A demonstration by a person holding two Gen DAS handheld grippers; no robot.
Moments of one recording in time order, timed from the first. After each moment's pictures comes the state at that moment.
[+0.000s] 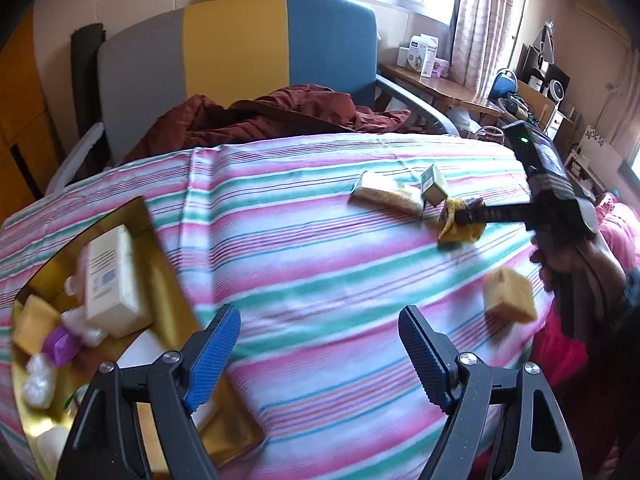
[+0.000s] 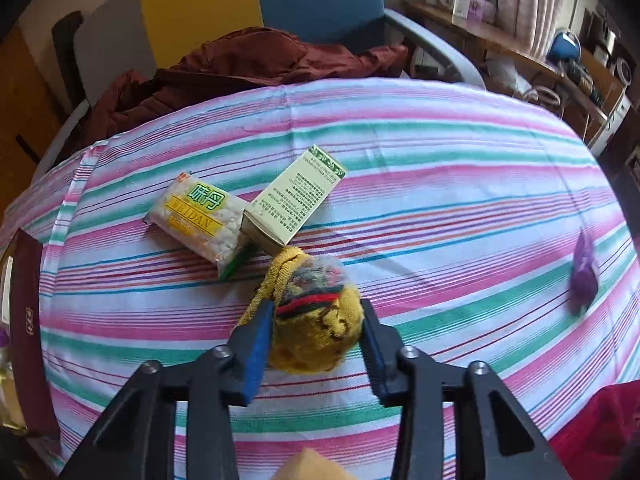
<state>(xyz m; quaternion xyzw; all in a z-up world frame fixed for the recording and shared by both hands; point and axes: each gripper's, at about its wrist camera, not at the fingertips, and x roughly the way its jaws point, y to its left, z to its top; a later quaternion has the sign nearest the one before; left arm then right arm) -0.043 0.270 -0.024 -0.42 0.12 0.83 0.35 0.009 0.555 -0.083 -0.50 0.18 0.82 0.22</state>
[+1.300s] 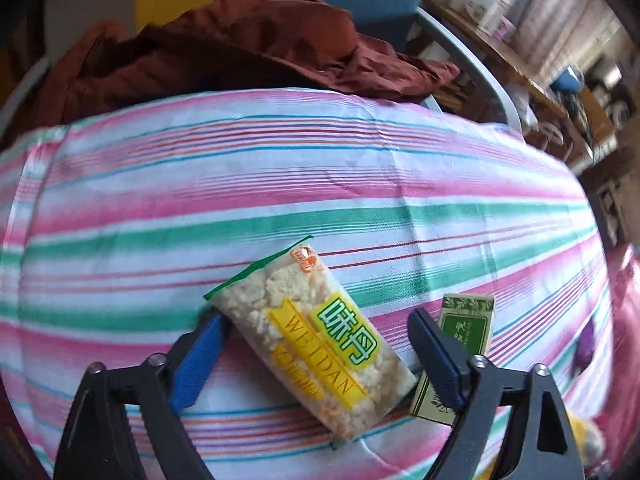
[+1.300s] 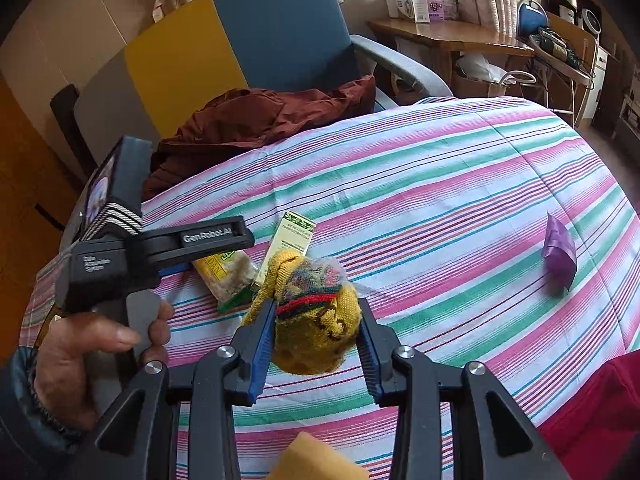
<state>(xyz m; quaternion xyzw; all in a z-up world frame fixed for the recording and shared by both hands) -0.179 0.528 -0.110 -0.57 0.10 0.77 0.28 0.051 0.585 -0.041 -0.42 0.26 0.83 0.23</state>
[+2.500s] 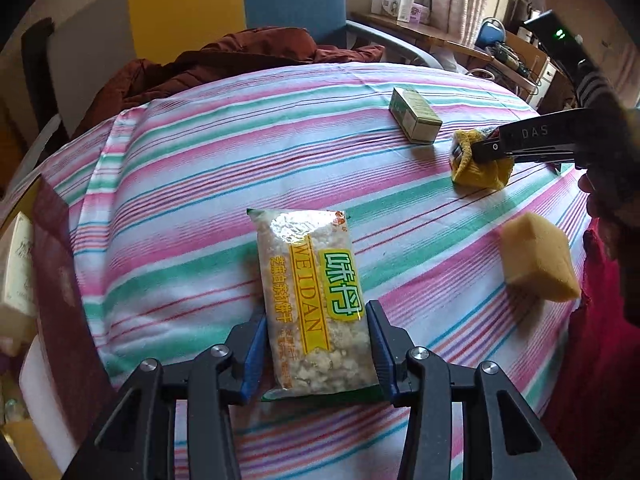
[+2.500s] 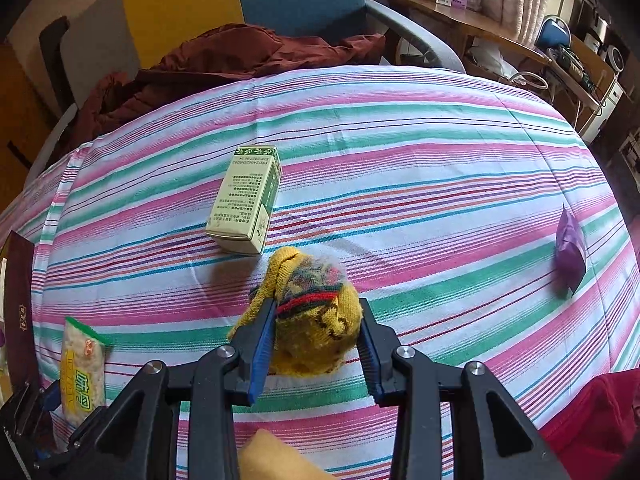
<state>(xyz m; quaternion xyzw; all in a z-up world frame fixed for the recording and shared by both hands) -0.036 0.348 -0.105 -0.46 0.18 0.79 0.36 0.032 0.576 -0.088 -0.51 0.19 0.80 0.24</state>
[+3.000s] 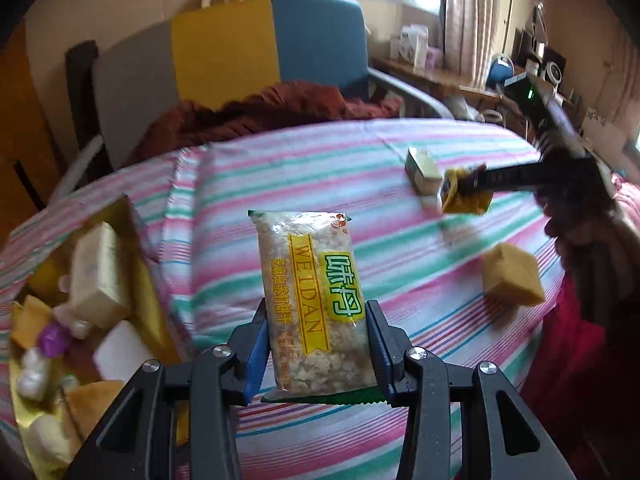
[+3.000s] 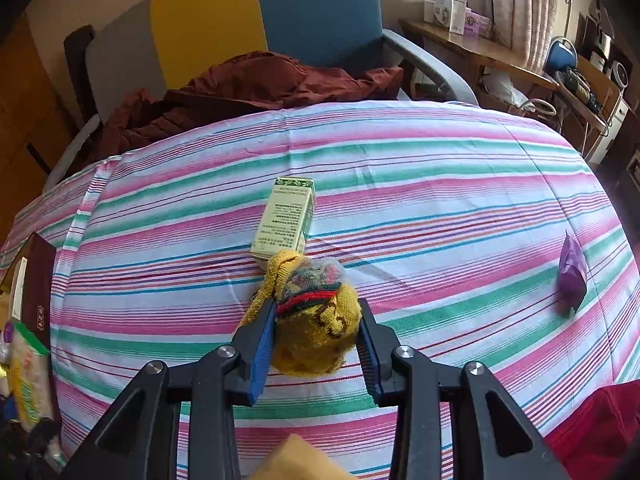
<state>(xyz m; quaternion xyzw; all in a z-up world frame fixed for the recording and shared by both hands) -0.009 0.284 -0.037 -0.39 0.15 0.85 0.33 0.028 0.557 -0.068 -0.47 0.17 0.84 0.22</state>
